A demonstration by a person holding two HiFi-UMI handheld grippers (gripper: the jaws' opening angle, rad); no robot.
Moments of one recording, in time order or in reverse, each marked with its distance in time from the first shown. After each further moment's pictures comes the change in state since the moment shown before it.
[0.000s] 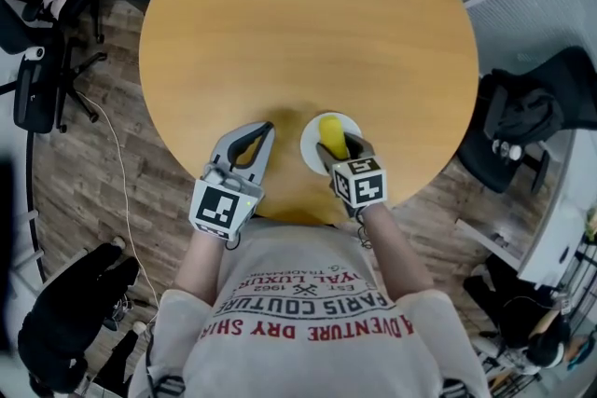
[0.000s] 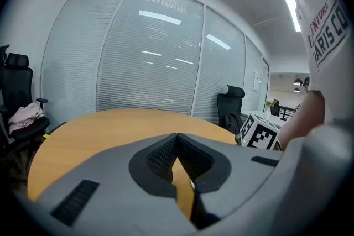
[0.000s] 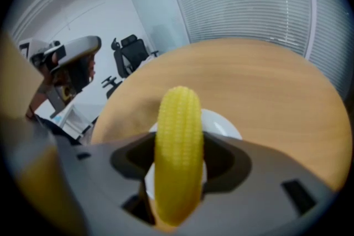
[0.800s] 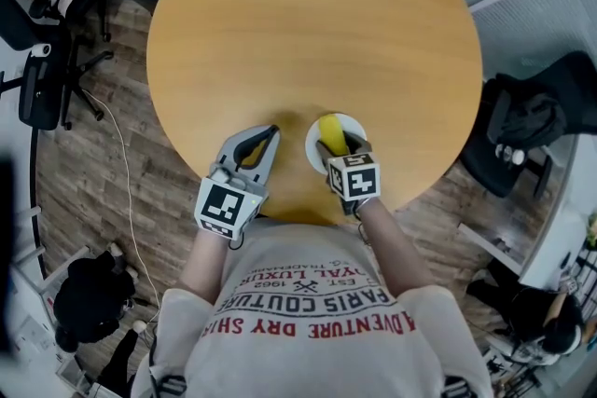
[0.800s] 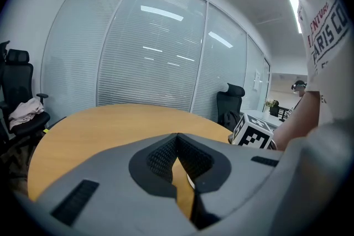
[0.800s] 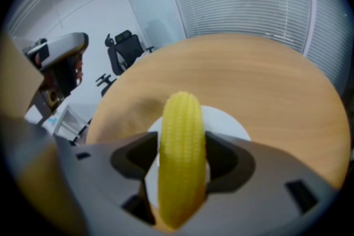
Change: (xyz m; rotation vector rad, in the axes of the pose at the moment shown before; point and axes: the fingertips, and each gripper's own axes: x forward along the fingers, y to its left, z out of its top) left arm -0.005 0.000 -0.010 -0.002 0.028 -0.009; right arm 0.016 0.004 -0.003 0.027 0.049 -0.051
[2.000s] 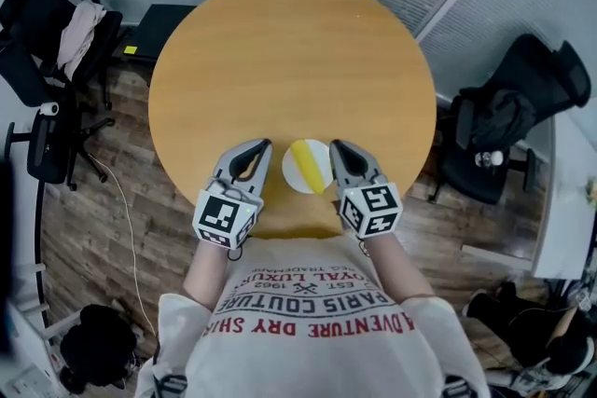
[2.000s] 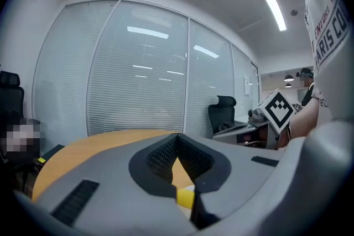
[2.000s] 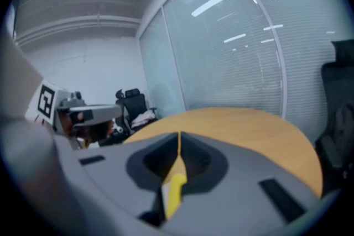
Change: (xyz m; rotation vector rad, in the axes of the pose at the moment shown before) left arm -0.016 -0.059 0.081 0.139 -0.169 -0.045; right arm -0.194 0.005 0.101 -0.042 -0.685 -0.025
